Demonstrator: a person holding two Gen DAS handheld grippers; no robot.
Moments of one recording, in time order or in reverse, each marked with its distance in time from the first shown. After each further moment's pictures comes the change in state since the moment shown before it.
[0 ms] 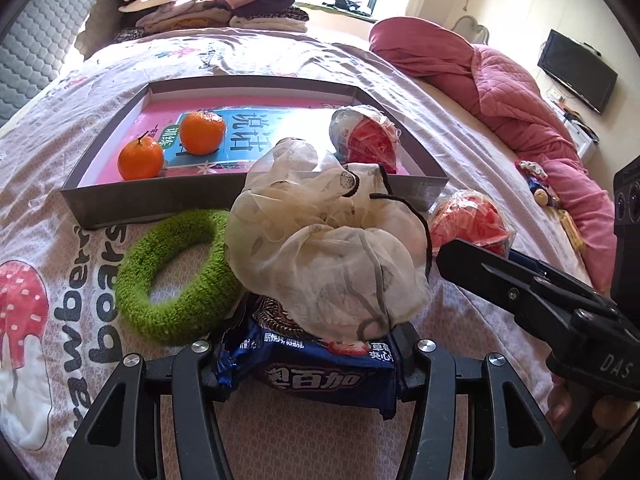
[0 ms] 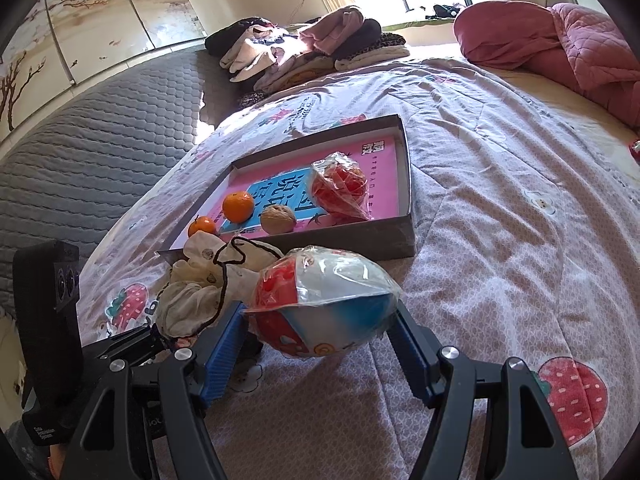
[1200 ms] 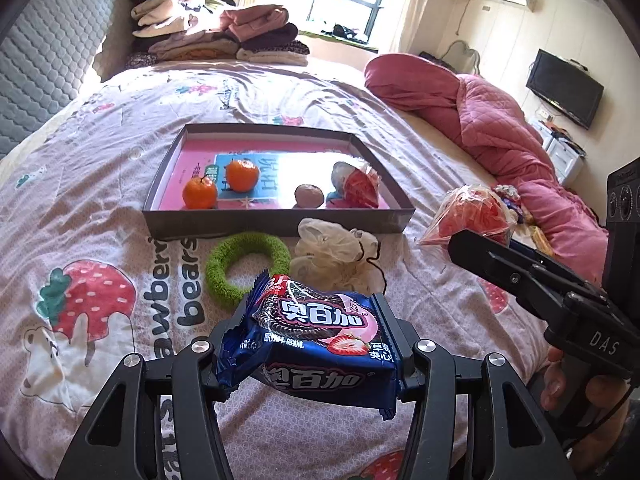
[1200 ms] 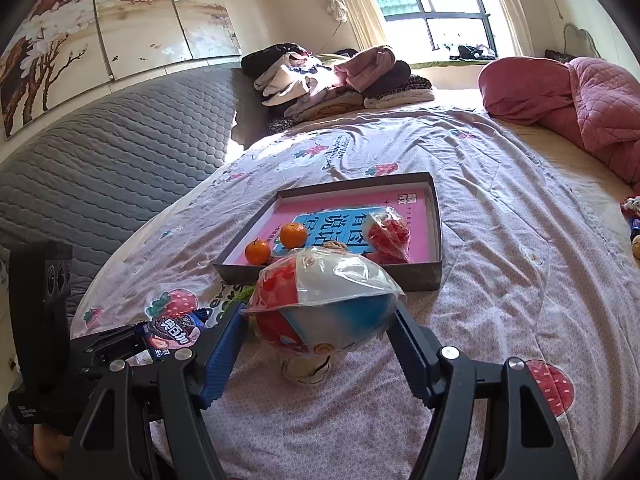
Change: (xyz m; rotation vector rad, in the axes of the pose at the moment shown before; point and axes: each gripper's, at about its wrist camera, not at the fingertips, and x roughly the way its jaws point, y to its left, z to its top) left arm -0.101 0.019 -0.012 -0.003 -0.107 -0.022; right arm -0.063 0.057 0.004 -0.115 -0.114 0.015
